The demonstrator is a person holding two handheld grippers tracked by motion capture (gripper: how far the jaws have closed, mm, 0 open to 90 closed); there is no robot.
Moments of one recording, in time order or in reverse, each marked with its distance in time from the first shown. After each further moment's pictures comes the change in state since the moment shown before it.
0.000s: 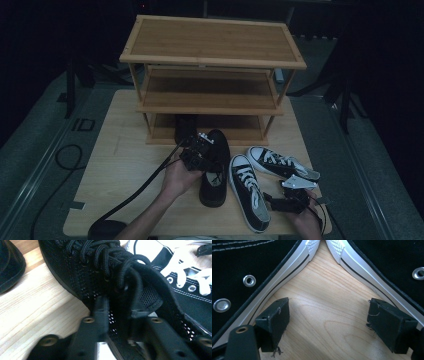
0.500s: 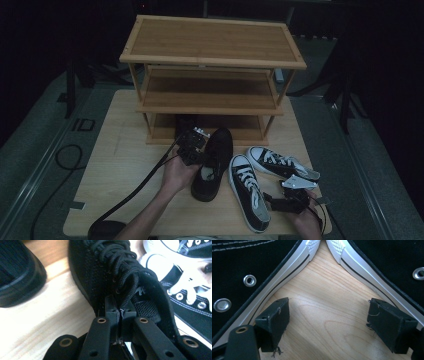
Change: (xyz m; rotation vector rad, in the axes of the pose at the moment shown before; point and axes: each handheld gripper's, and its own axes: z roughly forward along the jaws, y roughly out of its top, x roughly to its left) left arm 0.014 0.008 -0.003 -0.085 0.048 -0.043; right arm 0.000 0.000 0.000 0.000 0.001 -0.001
